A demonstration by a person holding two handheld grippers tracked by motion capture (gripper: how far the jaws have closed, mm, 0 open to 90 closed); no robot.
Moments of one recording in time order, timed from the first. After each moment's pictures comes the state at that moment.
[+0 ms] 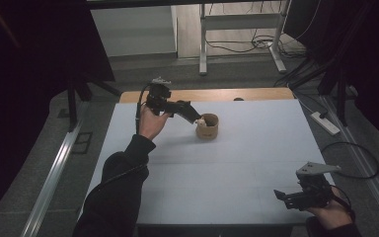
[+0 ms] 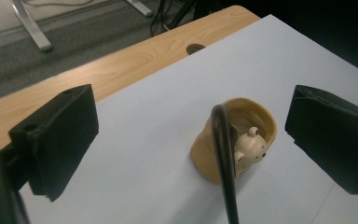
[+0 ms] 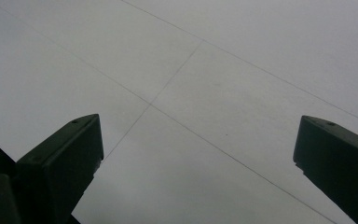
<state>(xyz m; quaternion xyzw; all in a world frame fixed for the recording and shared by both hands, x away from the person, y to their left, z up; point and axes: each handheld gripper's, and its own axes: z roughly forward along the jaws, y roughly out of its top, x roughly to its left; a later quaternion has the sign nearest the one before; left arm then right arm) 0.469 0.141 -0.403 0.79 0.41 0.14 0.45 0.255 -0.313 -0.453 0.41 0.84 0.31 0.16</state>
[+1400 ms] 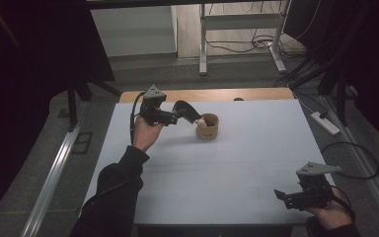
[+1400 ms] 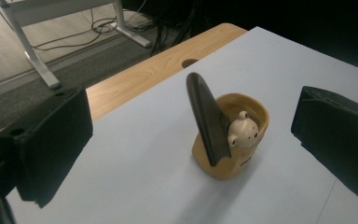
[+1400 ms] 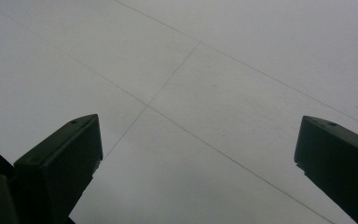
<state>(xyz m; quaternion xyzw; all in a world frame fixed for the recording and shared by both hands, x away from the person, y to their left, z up) 0.438 0.157 -0.418 0.77 0.36 0.18 0.49 0.254 -0.312 -0.453 0.42 0.84 0.31 0.17</state>
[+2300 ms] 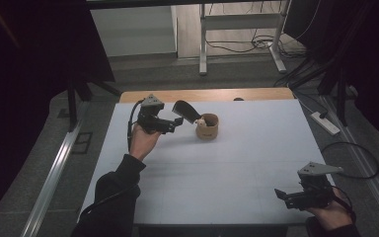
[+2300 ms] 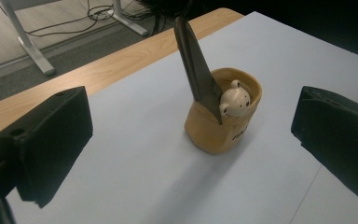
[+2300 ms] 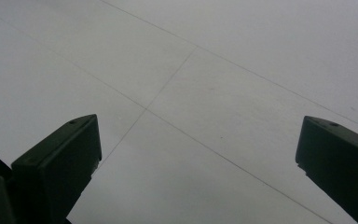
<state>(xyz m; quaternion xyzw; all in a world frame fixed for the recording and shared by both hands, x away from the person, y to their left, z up) 0.421 0.163 -0.432 0.78 0.37 0.16 0.48 0.253 -0.314 -0.452 0.42 0.83 0.32 0.17</state>
